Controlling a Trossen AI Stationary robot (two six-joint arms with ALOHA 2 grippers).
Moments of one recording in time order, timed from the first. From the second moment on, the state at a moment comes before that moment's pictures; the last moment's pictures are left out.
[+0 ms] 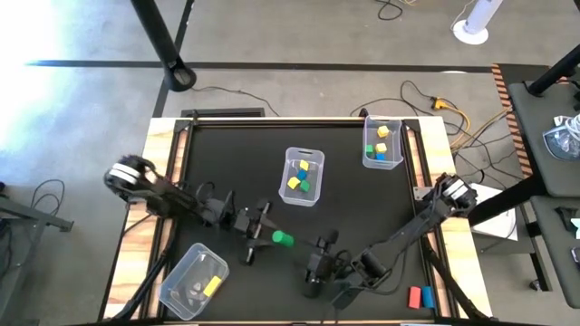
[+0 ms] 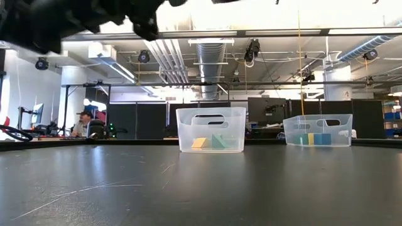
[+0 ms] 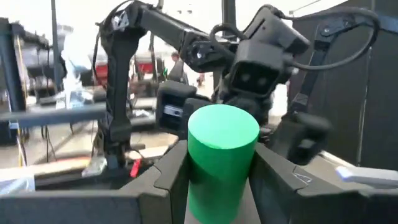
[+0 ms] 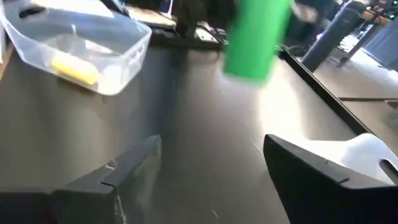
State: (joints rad) left arm -0.34 1.58 0.49 1.28 -0.04 0.05; right arm 0.65 1.90 1.39 -0.22 0.94 0.35
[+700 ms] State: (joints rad) left arm -0.91 1.48 0.79 0.48 -0.88 -0.34; right arm 0.64 1.90 1.33 -0.44 0.94 0.30
